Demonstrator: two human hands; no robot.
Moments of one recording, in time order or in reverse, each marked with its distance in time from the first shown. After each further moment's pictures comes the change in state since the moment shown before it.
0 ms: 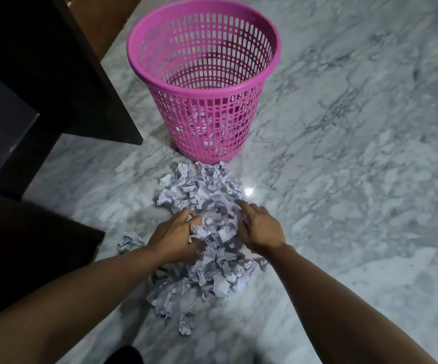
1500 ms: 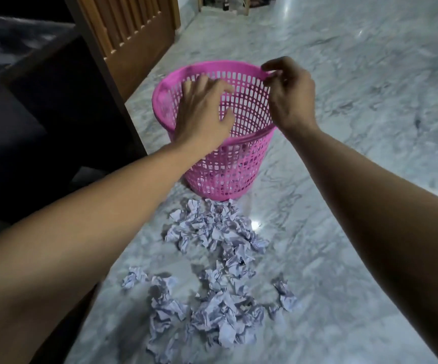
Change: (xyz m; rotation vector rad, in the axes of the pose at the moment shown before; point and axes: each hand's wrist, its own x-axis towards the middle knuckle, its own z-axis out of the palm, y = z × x) left_hand 0.112 0.054 -0.285 -0.160 0.910 0.075; right_hand 0.208 -0.087 -0.262 0.565 0.697 -0.181
